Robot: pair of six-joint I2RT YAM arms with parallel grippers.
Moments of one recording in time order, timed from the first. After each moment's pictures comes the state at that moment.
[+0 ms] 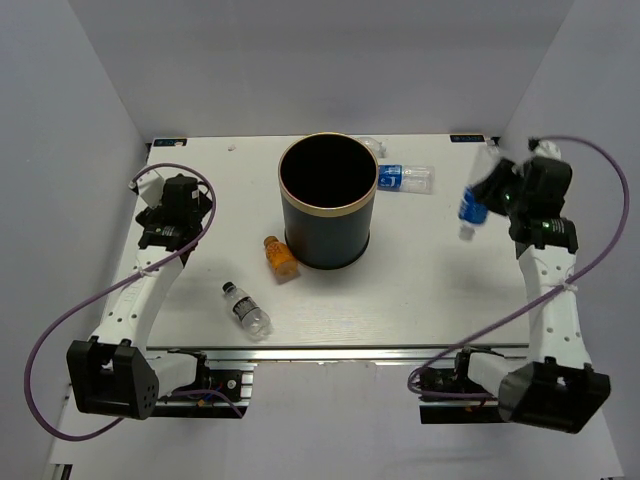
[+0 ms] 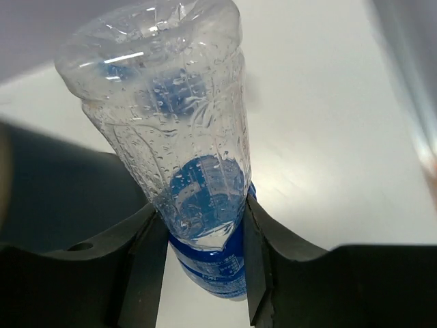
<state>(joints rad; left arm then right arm) -0.11 1.18 0.98 -0.41 -0.60 -0.72 -0.19 1.10 1.10 -0.53 -0.11 0.28</state>
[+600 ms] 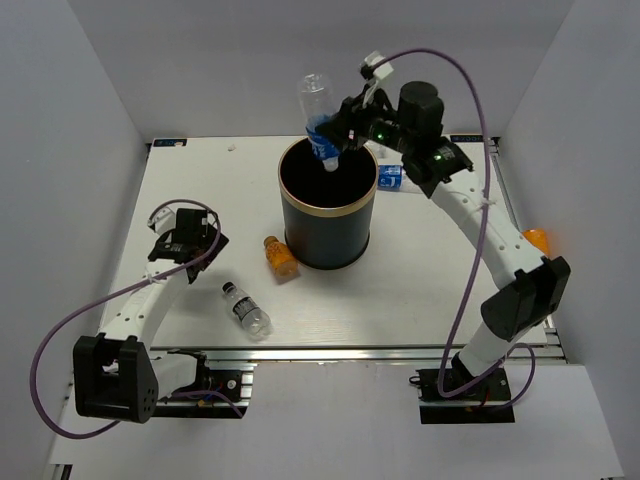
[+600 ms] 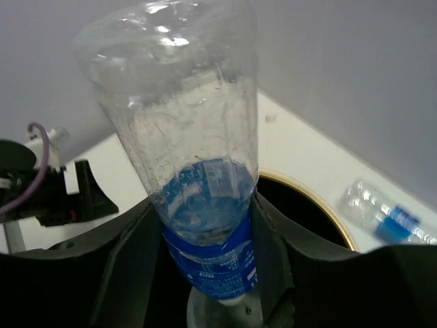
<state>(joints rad) -0.11 1.16 0.79 -0.54 -0.37 -0.90 0.54 1.65 1.81 -0.17 -0.45 0.12</state>
